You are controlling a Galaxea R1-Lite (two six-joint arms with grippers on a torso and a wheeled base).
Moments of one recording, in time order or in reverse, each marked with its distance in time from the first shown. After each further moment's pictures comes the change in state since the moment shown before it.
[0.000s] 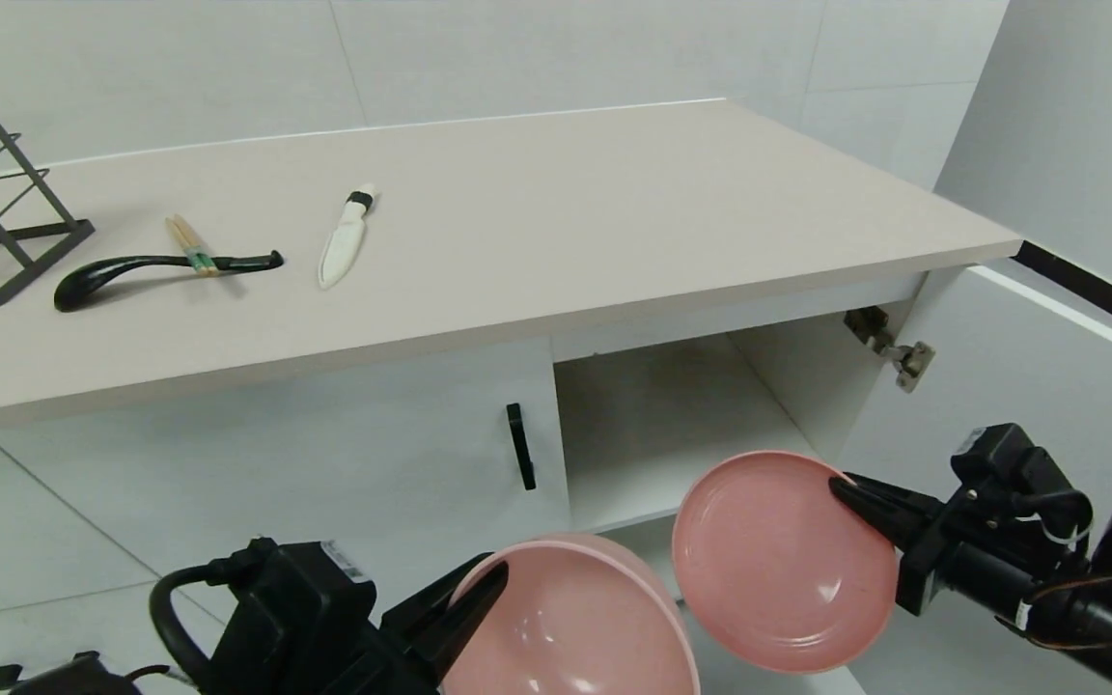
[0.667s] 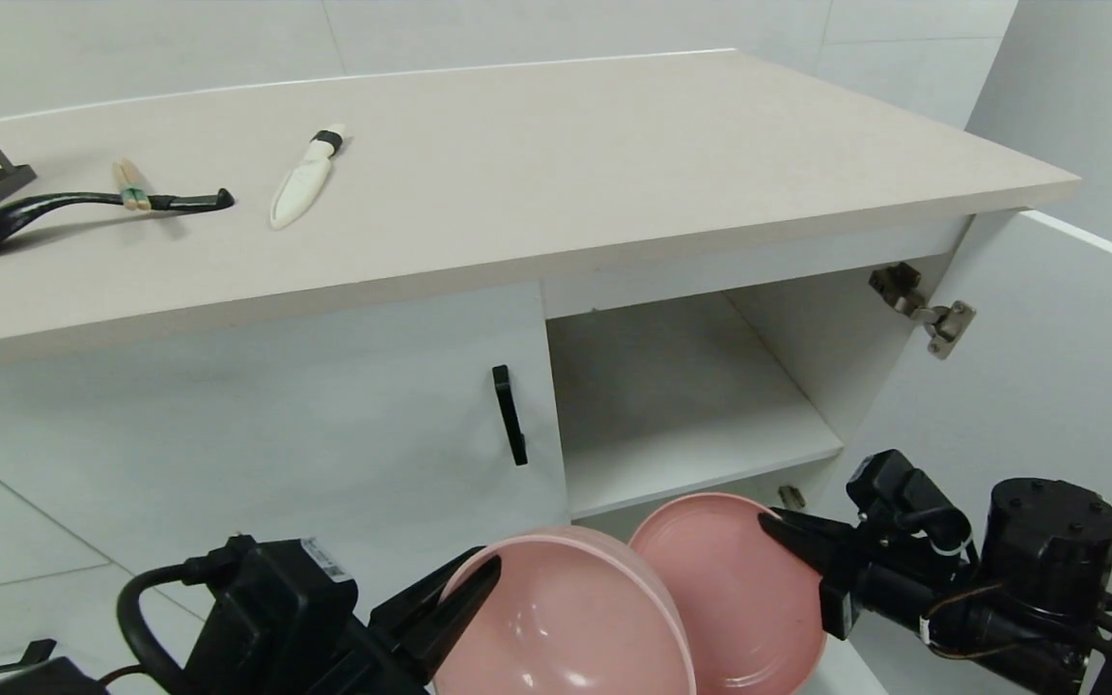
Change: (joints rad) left arm 0.002 -0.025 0.001 0.000 0.000 0.013; right arm 0.123 0.171 -0.074 0.000 -0.006 0.048
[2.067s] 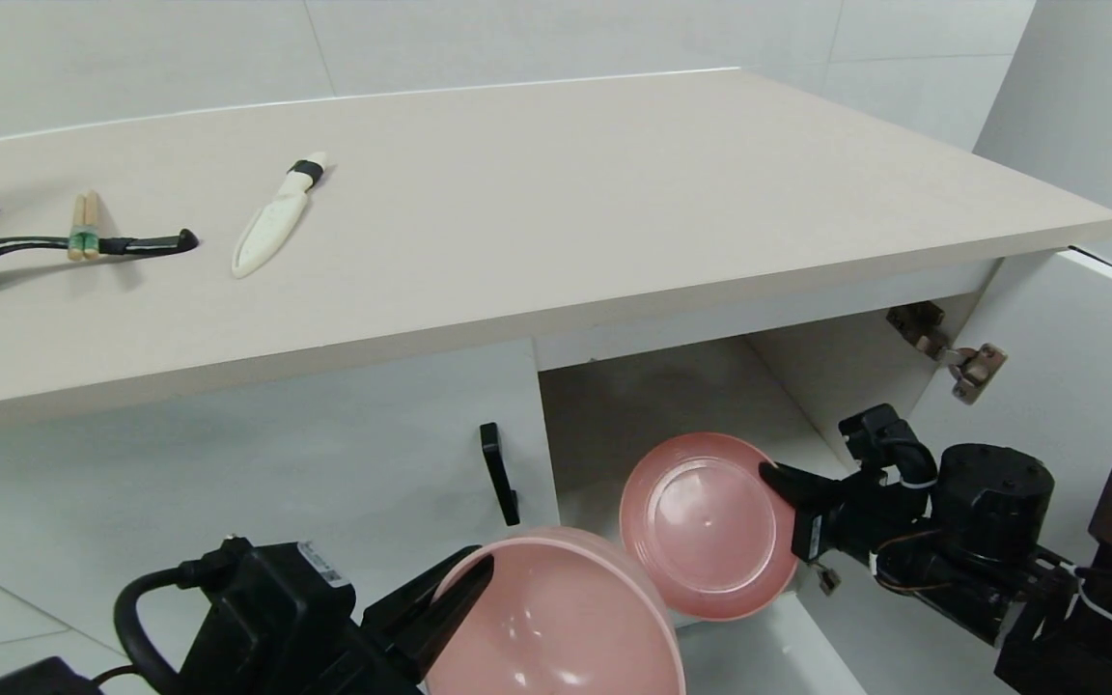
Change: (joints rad) left arm 0.014 -0.006 0.009 0.000 0.000 0.040; right arm -0.070 0.117 -0.167 0.000 -0.111 0.234
